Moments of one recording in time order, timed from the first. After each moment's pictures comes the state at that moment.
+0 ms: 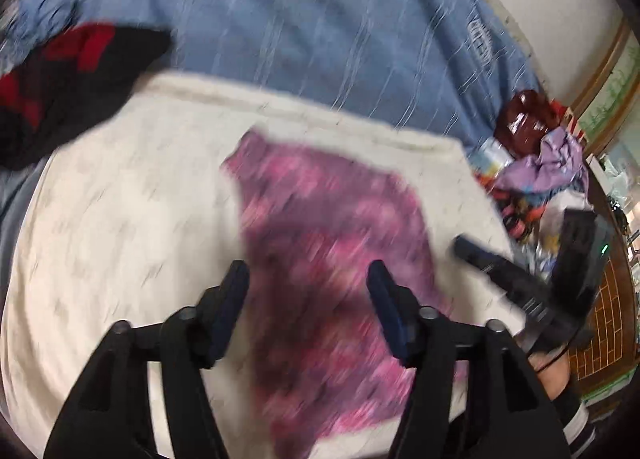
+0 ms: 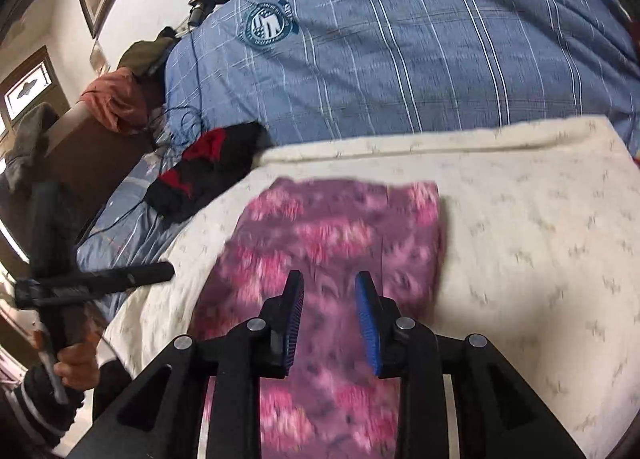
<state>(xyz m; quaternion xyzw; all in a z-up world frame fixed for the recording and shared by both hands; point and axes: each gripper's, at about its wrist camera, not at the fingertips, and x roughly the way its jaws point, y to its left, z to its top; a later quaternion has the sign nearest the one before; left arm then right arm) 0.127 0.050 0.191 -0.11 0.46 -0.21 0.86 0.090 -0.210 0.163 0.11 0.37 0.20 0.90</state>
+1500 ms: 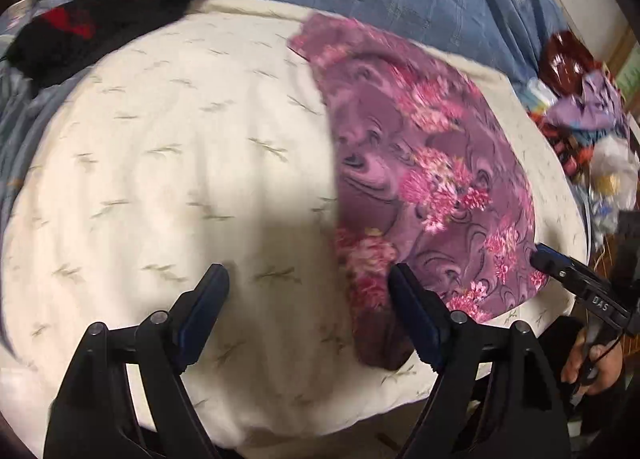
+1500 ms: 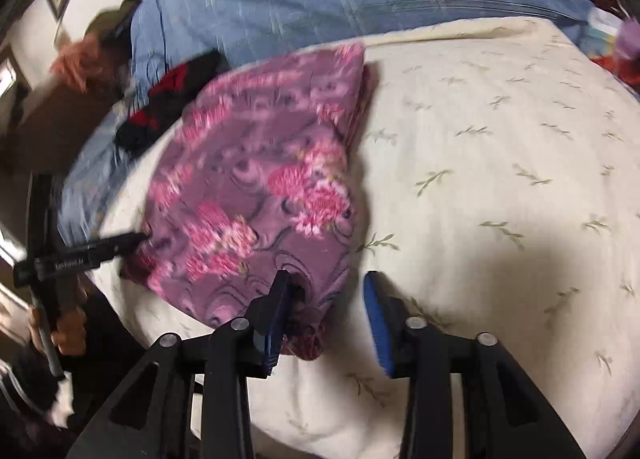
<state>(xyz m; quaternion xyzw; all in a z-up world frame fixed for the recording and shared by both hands) 0.046 0.086 0.106 -0.06 0.51 -0.13 0.85 -0.002 -0.244 0.089 0.11 0.45 0.15 0.88</state>
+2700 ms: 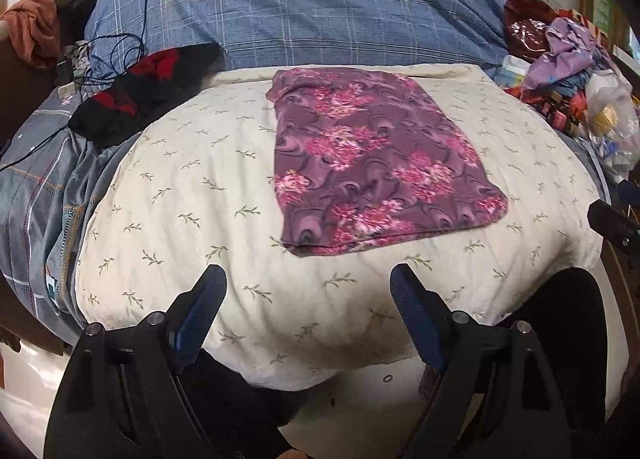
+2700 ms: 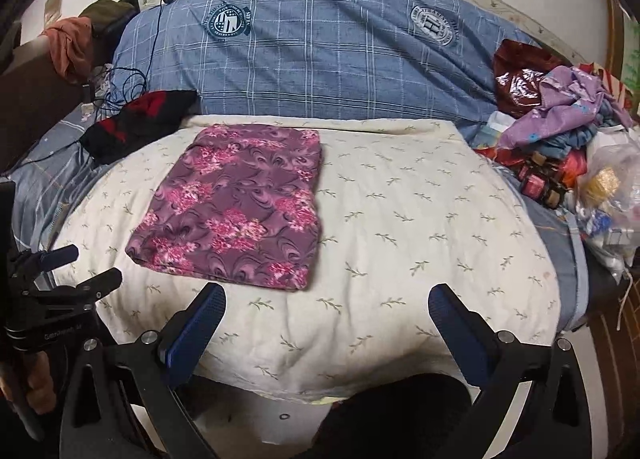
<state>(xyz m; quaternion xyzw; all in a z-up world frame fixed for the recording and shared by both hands) -0.090 0.023 0.138 0.06 0.40 -0.08 0.91 -0.130 -0.198 0.168 -0.03 0.35 -0.03 0.94</state>
